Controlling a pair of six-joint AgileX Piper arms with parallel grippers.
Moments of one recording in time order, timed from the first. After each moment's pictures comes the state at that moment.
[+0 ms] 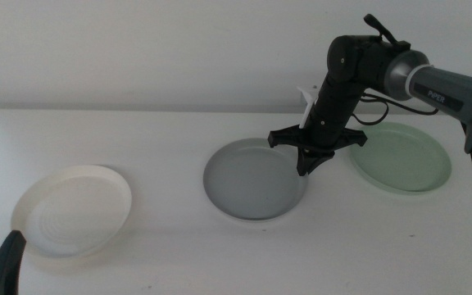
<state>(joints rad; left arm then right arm) -0.05 0.00 0.00 0.05 0.12 -0.05 0.35 2.35 -1.96 0.16 1.22 0.13</state>
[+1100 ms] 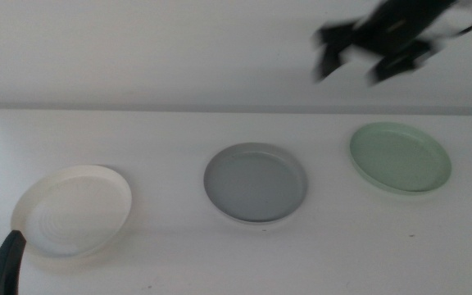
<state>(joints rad) -0.05 0.00 0.00 0.05 0.12 -0.05 0.26 1.95 -1.95 0.11 1.21 0.15</state>
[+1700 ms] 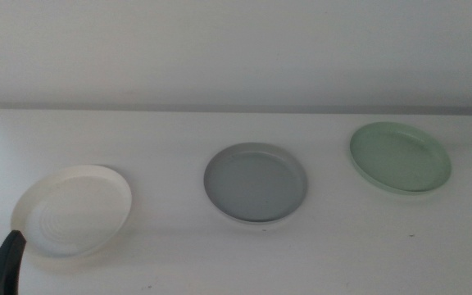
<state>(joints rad) -0.05 0.00 0.00 0.05 0.12 -0.05 -0.24 1.88 -1.49 -0.06 1.09 0.23</state>
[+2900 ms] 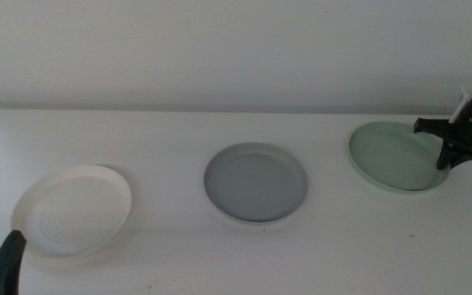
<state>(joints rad) -0.05 0.00 0.00 0.05 0.12 -0.05 -0.17 2.32 -1.85 0.03 1.12 0.14</state>
